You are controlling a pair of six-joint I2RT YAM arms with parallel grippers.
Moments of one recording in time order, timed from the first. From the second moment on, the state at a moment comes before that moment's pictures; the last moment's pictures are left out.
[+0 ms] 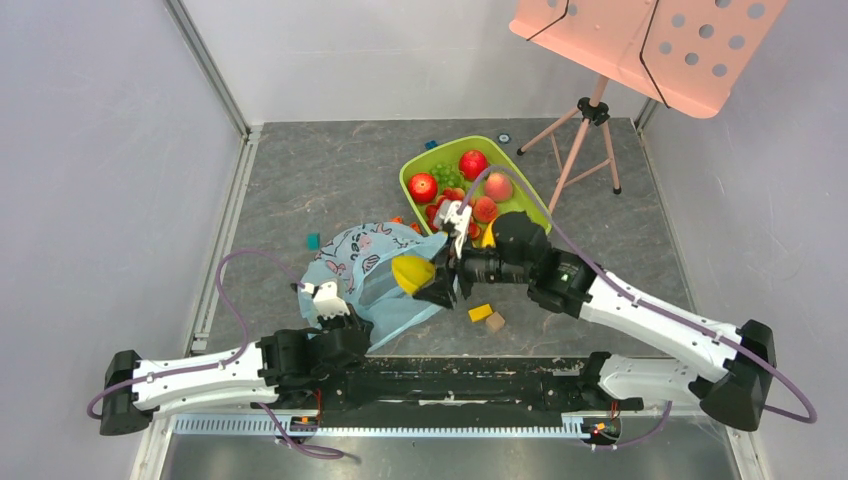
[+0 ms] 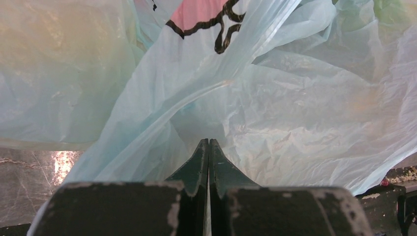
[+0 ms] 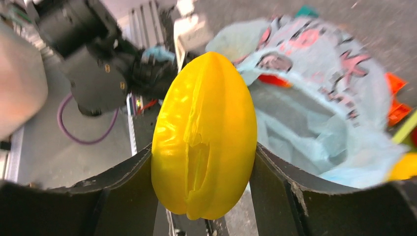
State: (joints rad) left arm -1.29 0.54 0.27 -0.63 -0.75 -1.26; right arm 0.97 1.13 0.93 -0.14 -0.41 0.16
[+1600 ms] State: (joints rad) left arm -1.29 0.56 0.38 -0.56 -0.70 -1.06; right arm 0.36 1.64 1.05 -0.25 0.17 0.05
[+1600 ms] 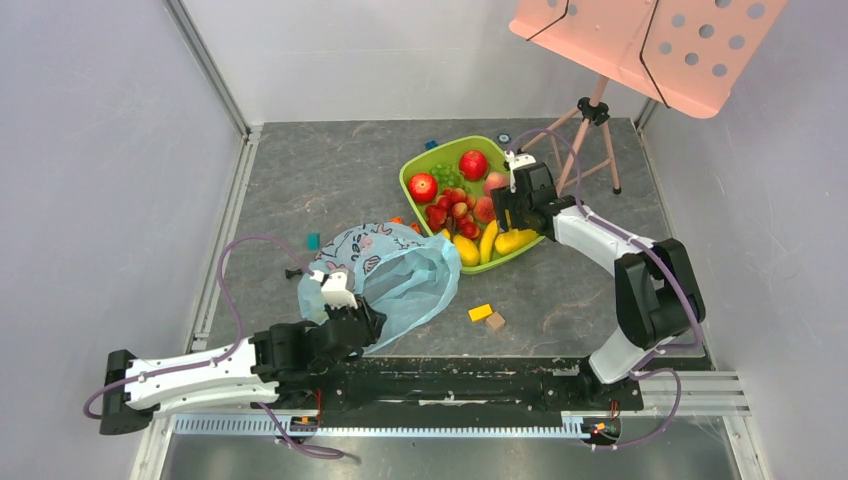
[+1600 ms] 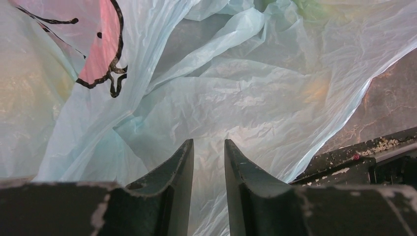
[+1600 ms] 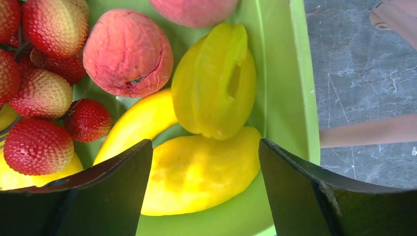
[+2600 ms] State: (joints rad) left arm -0.83 0.67 0.81 -0.70 -0.62 -0.74; right arm 1.05 1.06 0.95 -0.13 -0.14 -0.03
